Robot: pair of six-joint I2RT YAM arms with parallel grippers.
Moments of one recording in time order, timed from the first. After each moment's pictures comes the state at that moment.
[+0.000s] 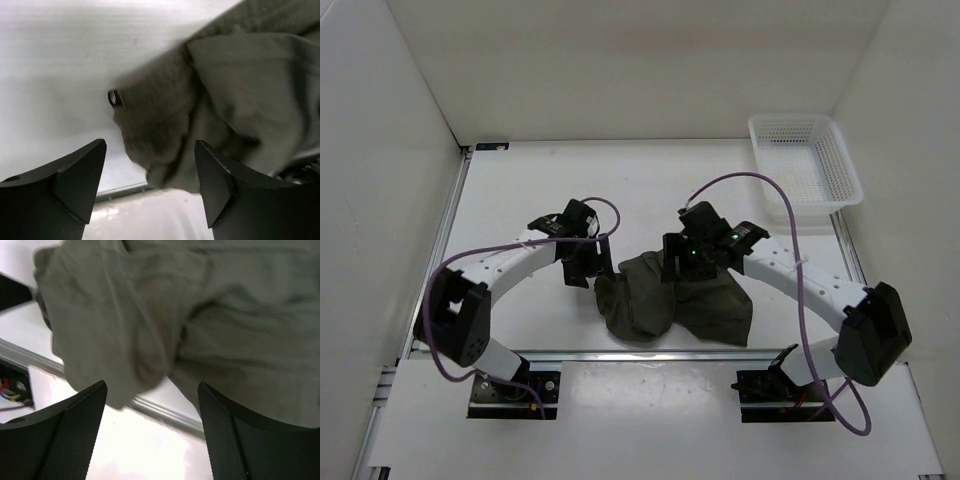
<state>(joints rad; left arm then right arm) -0.49 1.45 1.00 -0.72 0.16 -0.64 0.75 1.35 1.08 -0.76 -0.08 0.58</state>
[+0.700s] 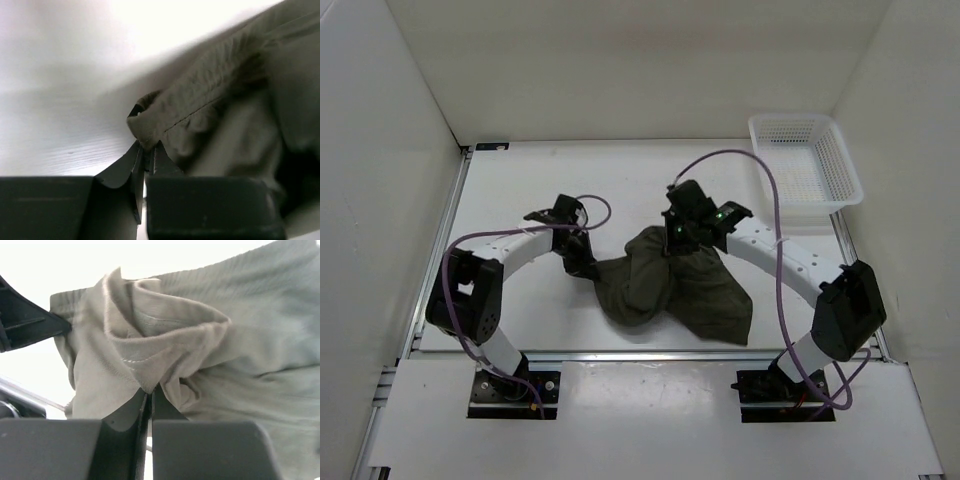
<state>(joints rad) -0.39 1.63 0.98 -0.62 0.26 -0.59 0.76 1.56 1.23 -0.65 -0.03 0.58</state>
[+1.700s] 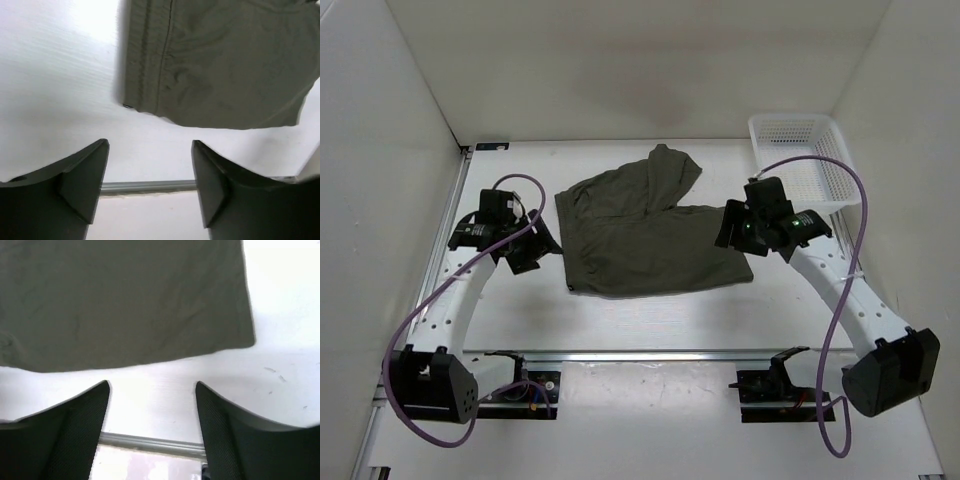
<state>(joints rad) -0.08 1.15 1.03 -0.88 0.21 -0.59 0.41 1.22 1.14 -0.85 0.02 0.50</state>
